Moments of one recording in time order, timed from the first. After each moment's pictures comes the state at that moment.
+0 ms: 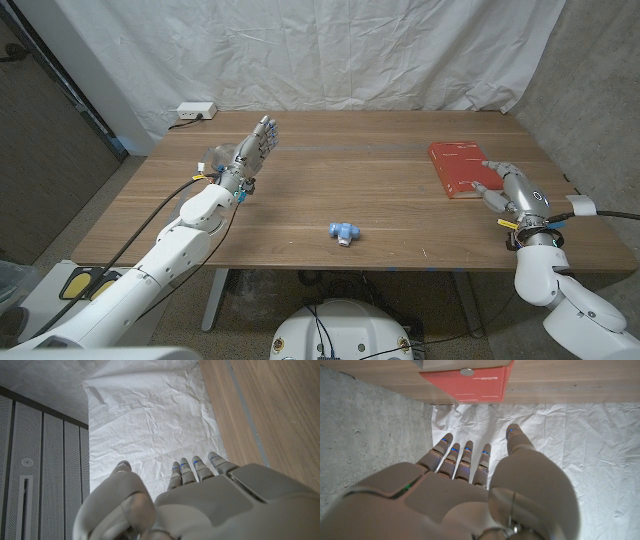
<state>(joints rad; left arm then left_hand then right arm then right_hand) 1.03 0.65 0.31 -1.67 -0.70 -0.21 0.01 0.40 0.02 0.10 0.10 0.34 0.04 0.03 0.20 0.18 0.06 -0.02 0.20 0.18 0.02 0.00 0.19 0.18 -0.03 -0.03 0.20 0.18 -1.62 -0.75 -0.01 -2.06 -0.45 -0.35 -0.59 0.78 0.01 0.33 -0.17 0.22 0.39 -0.15 0.24 0.23 0.30 -0.04 0.24 0.20 0.21 -0.04 0.19 0.18 0.27 -0.04 0.21 0.18</state>
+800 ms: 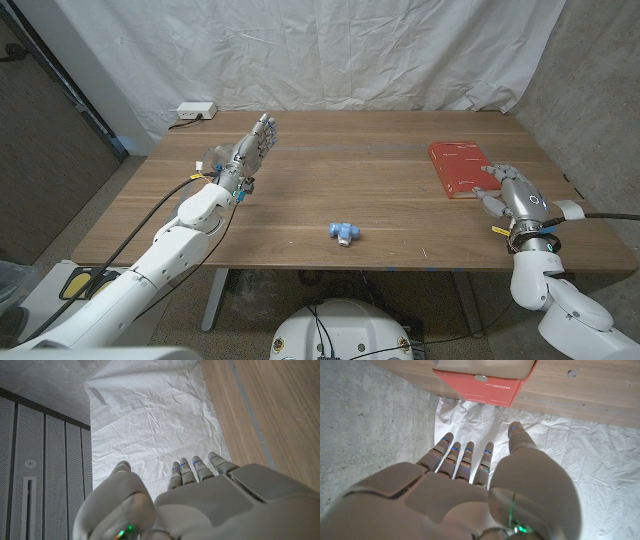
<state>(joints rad) 1.05 0.66 0.29 -1.71 -0.69 -0.21 0.04 0.40 0.03 0.10 0.09 0.34 0.04 0.03 0.20 0.18 0.06 -0.02 0.20 0.18 0.02 0.00 0.19 0.18 -0.03 -0.03 0.20 0.18 -1.57 -0.82 -0.12 -2.00 -0.51 -0.43 -0.68 0.79 -0.01 0.31 -0.16 0.22 0.41 -0.18 0.27 0.26 0.29 -0.06 0.24 0.20 0.23 -0.04 0.19 0.18 0.28 -0.04 0.21 0.19</state>
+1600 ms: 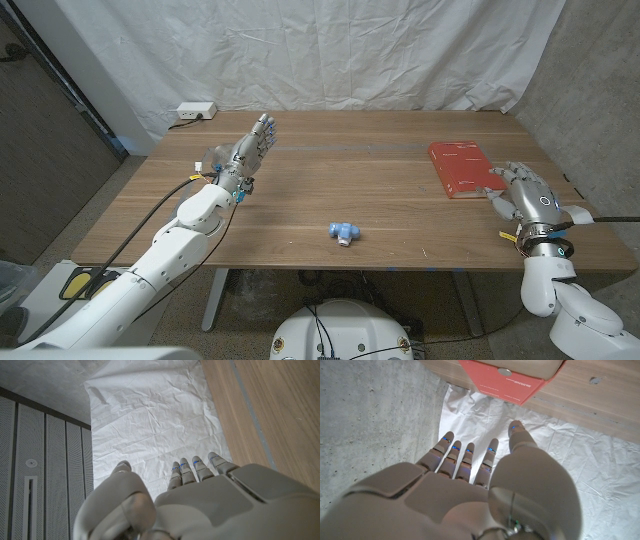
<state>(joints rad) 1.06 0.67 0.29 -1.72 -0.69 -0.21 0.05 0.40 0.03 0.10 0.09 0.33 0.04 0.03 0.20 0.18 0.06 -0.02 0.20 0.18 0.02 0.00 0.19 0.18 -0.03 -0.03 0.20 0.18 -1.60 -0.89 -0.11 -1.98 -0.55 -0.49 -0.77 0.82 -0.01 0.30 -0.14 0.25 0.46 -0.21 0.37 0.35 0.26 -0.06 0.24 0.23 0.25 -0.04 0.20 0.20 0.29 -0.04 0.22 0.20</state>
